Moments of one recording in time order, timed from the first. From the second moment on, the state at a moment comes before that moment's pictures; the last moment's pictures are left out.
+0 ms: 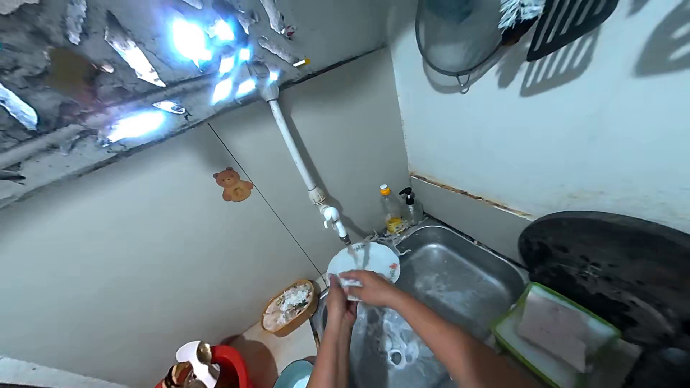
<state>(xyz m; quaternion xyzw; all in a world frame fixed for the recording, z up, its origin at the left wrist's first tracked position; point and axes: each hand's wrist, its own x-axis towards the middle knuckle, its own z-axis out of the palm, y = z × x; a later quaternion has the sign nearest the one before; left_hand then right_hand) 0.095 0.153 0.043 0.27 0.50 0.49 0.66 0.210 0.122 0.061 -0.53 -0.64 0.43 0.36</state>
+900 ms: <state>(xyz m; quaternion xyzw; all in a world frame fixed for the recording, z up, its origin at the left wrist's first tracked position) 0.106 0.127 0.015 0.20 0.46 0.49 0.72 0.244 0.183 0.195 -0.46 -0.25 0.52 0.68</state>
